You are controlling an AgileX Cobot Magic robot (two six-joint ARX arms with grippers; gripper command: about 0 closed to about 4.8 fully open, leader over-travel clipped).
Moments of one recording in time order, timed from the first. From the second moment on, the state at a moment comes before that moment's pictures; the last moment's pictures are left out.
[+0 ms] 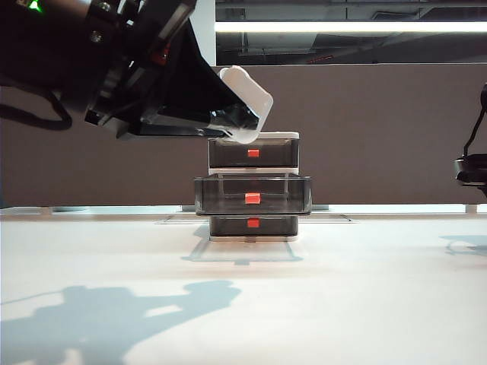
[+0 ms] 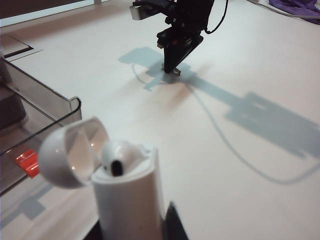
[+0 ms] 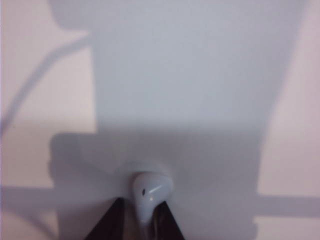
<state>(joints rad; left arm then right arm) -0.92 1.14 0.37 0.53 0.09 -0.04 -0.12 1.85 1.28 -0.76 -0.06 -0.18</state>
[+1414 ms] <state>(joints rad) -0.92 1.14 0.37 0.53 0.09 -0.04 -0.12 1.84 1.28 -0.76 -0.07 -0.18</state>
